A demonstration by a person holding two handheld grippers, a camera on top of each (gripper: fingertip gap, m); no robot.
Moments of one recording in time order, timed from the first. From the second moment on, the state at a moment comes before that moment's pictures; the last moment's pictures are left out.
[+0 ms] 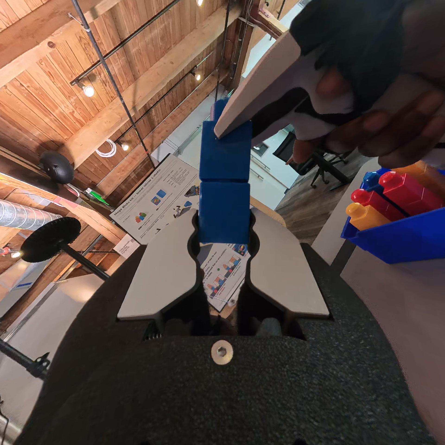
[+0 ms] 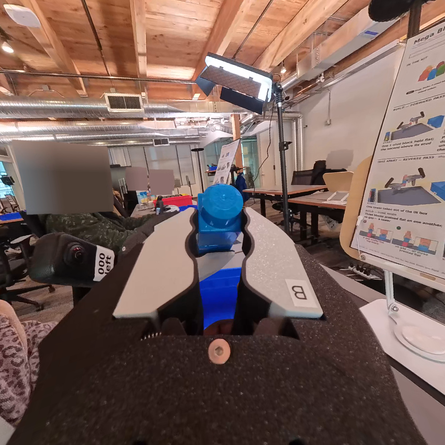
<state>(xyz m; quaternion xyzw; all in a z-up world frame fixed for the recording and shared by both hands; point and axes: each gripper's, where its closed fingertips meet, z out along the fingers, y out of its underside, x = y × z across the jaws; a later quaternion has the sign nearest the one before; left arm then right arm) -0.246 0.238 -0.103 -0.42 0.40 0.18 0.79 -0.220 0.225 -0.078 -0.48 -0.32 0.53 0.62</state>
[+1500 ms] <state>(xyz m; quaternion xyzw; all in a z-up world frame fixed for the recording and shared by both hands) -0.226 0.240 -0.112 -0.48 0.38 -0.05 0.79 -0.236 0.232 -0.092 -0.49 -0.37 0.42 0.67</state>
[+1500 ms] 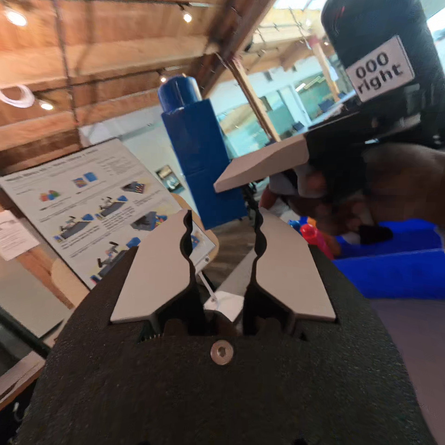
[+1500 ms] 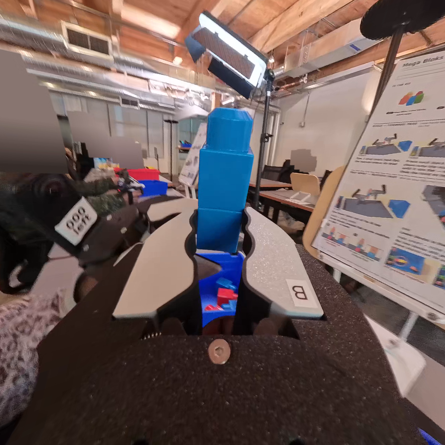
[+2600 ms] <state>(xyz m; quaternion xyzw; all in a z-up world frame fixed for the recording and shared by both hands) -0.283 0.199 -0.055 -0.28 0.17 -0.61 0.72 -0.280 0.199 -0.103 -0.42 -0.39 0.59 0.56</state>
